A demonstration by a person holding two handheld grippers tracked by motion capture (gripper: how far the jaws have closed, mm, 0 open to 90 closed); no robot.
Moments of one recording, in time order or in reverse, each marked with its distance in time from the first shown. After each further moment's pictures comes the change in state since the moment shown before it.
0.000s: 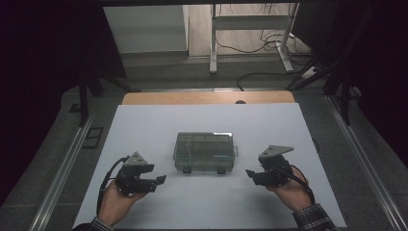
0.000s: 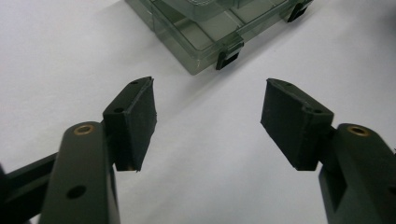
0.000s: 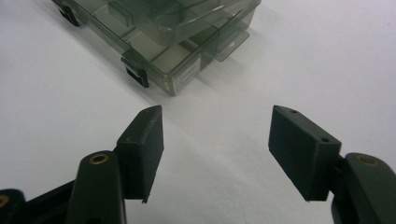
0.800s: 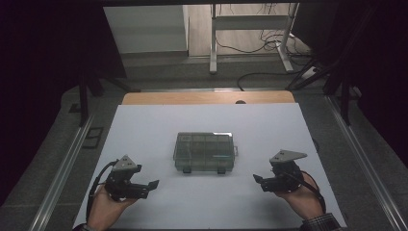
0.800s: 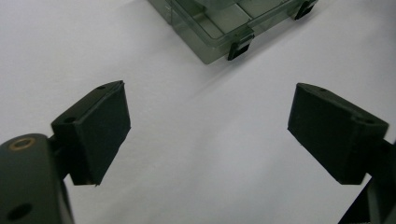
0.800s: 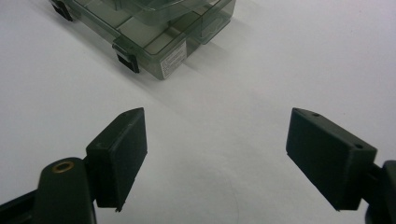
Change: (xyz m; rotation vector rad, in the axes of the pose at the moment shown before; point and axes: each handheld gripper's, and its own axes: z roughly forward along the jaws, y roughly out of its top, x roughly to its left) left arm 0.005 -0.016 -0.019 -0.033 0.031 -0.016; right arm -0.006 -0.020 -0.019 -0.025 -0.024 0.034
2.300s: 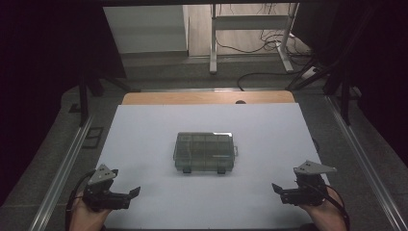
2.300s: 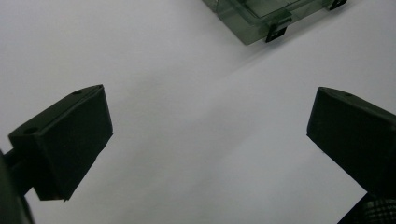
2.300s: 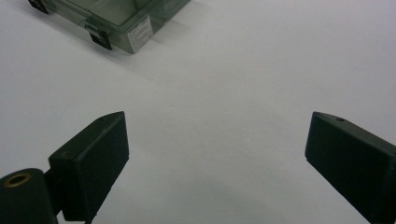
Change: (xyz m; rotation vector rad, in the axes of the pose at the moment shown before) left arm 0.012 -0.037 -0.035 -0.062 0.118 -0.017; right arm -0.016 -0.042 -0.039 -0.046 -0.071 0.087
